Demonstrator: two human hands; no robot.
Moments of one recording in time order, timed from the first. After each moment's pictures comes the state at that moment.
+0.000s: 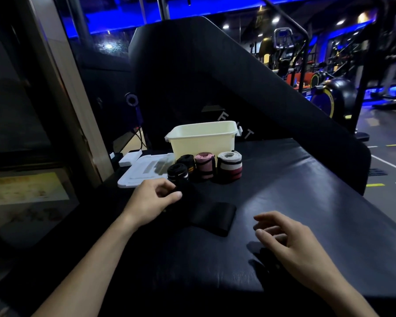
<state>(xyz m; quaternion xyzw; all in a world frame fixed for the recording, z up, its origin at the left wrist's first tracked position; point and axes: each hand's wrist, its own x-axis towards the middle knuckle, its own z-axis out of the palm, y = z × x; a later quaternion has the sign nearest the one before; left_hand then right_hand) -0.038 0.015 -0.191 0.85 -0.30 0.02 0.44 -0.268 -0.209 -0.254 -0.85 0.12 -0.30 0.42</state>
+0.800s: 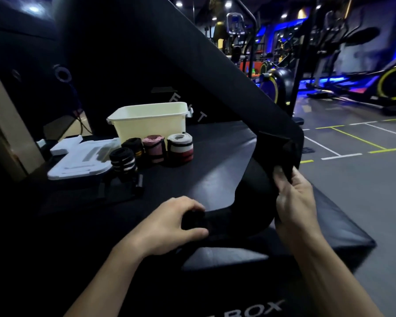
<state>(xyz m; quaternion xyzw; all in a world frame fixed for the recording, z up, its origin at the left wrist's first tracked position) -0.131 -0.069 -0.236 0.80 -0.54 -0.10 0.24 -0.284 -0.264 -0.240 -0.54 0.21 -0.50 0.64</state>
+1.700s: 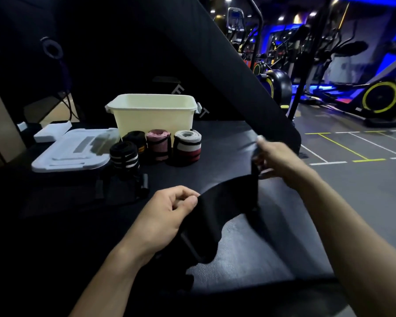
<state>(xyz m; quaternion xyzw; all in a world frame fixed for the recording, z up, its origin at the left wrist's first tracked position) -0.097 -0.061 -0.242 0.69 -0.39 -0.21 0.57 -0.192 -0.325 -0.179 -0.73 0.36 -0.24 0.53</state>
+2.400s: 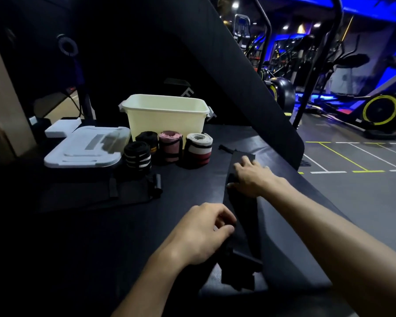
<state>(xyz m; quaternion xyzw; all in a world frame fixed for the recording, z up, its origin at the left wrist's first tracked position) -0.110 -0.078 -0.245 0.77 -0.49 -0.16 0.37 -0.131 -0.299 -0.210 -0.95 0.29 0.07 -0.06</state>
